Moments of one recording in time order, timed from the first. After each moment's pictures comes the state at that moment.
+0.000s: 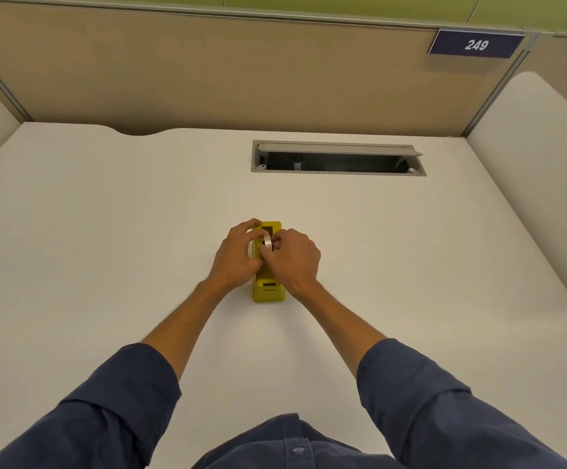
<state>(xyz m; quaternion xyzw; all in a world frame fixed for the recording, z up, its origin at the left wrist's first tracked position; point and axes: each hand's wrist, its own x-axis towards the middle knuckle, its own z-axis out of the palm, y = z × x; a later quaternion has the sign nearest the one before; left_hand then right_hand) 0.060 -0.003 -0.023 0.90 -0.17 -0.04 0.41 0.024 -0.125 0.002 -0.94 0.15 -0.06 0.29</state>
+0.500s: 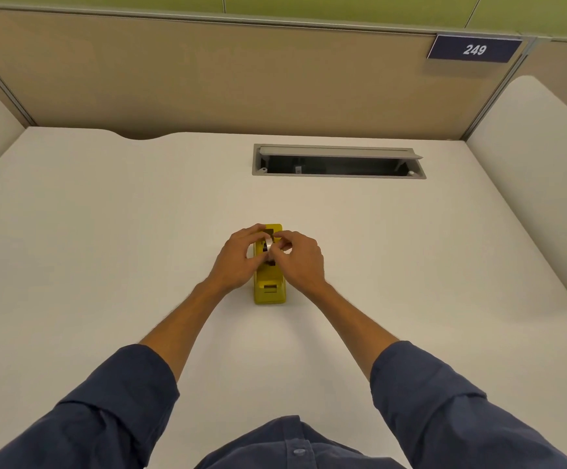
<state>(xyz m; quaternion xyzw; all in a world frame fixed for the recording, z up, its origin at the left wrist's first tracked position) 0.059 -0.001 -0.020 0.87 -0.19 -0.06 0.44 0.020 -0.142 -0.003 -0.89 0.13 -0.05 0.43</state>
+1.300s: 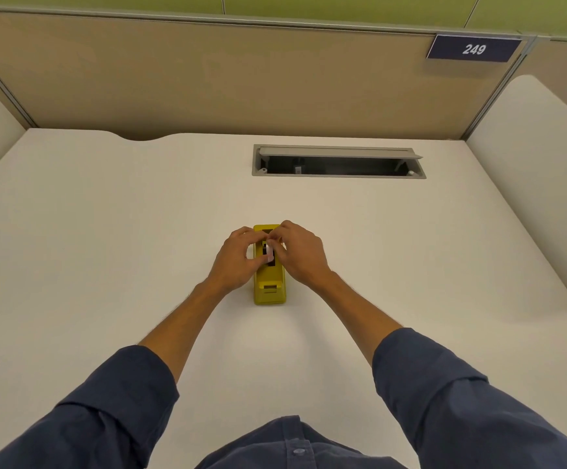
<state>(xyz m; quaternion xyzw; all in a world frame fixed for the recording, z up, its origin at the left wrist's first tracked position) 0.061 0.000 -0.026 0.88 -0.18 -0.04 0.44 0.034 -0.155 0.007 -0.96 -0.05 -0.06 0.26</state>
